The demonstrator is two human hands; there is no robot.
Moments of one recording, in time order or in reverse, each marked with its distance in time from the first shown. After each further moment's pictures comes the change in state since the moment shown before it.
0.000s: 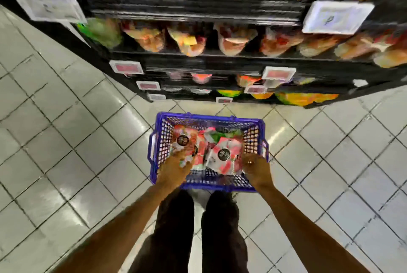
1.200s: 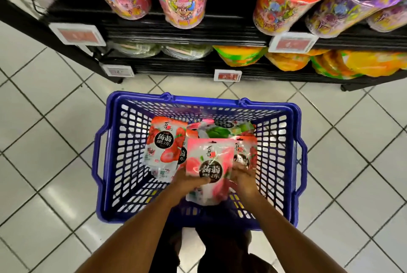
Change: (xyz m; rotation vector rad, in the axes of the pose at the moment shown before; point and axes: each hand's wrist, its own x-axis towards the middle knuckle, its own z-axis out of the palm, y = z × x) left_hand 0.195 -0.184 0.205 -0.297 -0.220 -0.453; right_hand 0.219 0.149 0.187 0.667 -0.120 0.378
